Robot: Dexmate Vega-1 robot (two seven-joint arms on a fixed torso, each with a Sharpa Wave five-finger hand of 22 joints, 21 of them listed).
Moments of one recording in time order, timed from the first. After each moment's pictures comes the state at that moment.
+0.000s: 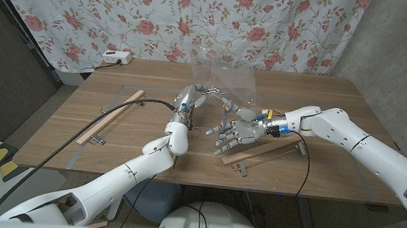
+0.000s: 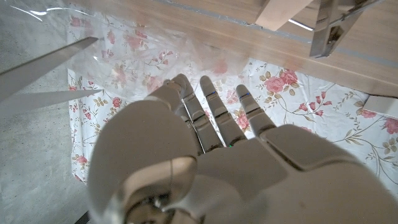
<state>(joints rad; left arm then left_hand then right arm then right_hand) 0.83 0.45 0.72 -1.60 0.36 0.24 0.68 1.12 0.19 0.55 -0.13 0.18 0.73 -0.14 0.49 0.39 0.75 -0.21 0.54 0.57 0.55 -0.20 0.43 0.49 0.29 0.10 0.29 0.20 -0.55 -0.78 -0.71 -1.61 0.90 -0.57 0.95 0.33 -0.10 -0.29 0.13 0.32 0.47 0.12 0.20 0.46 0.07 0.12 1.55 1.22 0.30 0.07 0.65 1.00 0.55 0.21 0.26 0.19</state>
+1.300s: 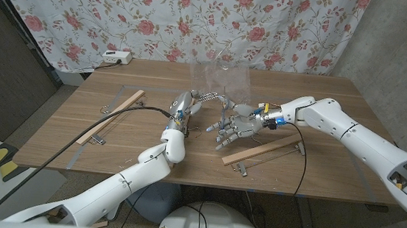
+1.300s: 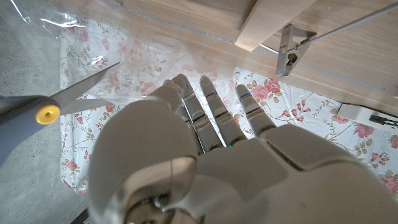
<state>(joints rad) 0.89 0.48 0.70 -1.66 0.34 0.28 0.68 1.12 0.19 0.54 -0.13 0.18 0.73 -0.14 0.49 0.39 0.75 -0.21 0.54 0.57 0.55 -0.20 0.42 0.50 0.29 0.11 0.29 0.20 -0.44 -0.71 -0.77 -1.48 0.78 -0.55 1.01 0.35 -0.07 -0.30 0.12 0.33 0.46 0.13 0.21 0.45 0.06 0.12 1.56 1.22 0.30 0.07 0.65 1.00 0.55 0.21 0.24 0.19</state>
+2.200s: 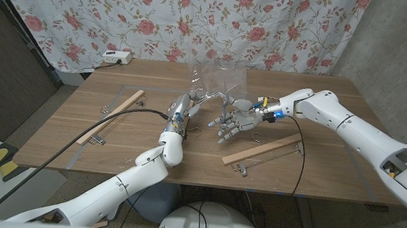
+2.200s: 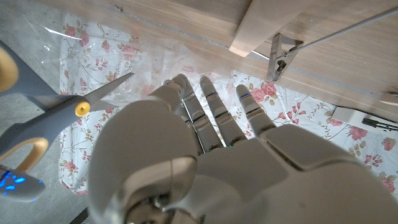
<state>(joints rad) 0.92 0.49 0.69 -1.67 0.34 0.27 0.68 1.12 0.19 0.54 -0.13 0.18 0.72 -0.14 0.49 0.39 0.75 -0.21 0.53 0.58 0.56 -0.20 0.41 0.51 0.29 0.11 0.29 0.20 -0.37 -0.67 -0.79 -1.41 0.71 -0.54 1.01 0.37 -0.06 -0.30 0.12 0.33 0.46 0.13 0.21 0.44 0.06 0.13 1.56 1.22 0.30 0.07 0.65 0.99 0.55 0.21 0.24 0.19</state>
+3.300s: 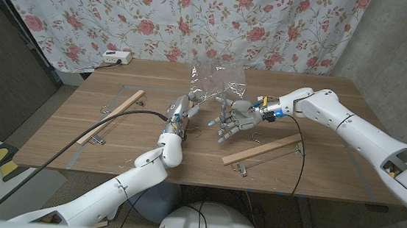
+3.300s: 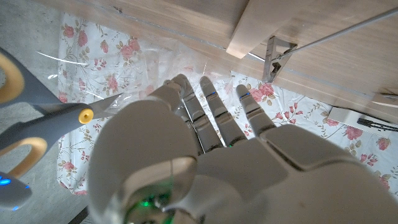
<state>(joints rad) 0.93 0.49 0.68 -1.68 0.34 0.27 0.69 1.12 0.19 0.54 -0.13 0.18 0.72 -0.14 0.49 0.39 0.75 -0.21 0.53 0.58 0.56 -0.20 0.40 0.52 0.29 0.11 0.29 0.20 -0.38 -0.68 -0.78 -1.43 0.71 -0.55 0.99 0.54 0.06 -0.23 0.05 0.29 0.47 0.14 0.22 0.44 0.08 0.12 1.55 1.22 0.31 0.06 0.67 0.99 0.55 0.21 0.22 0.19</state>
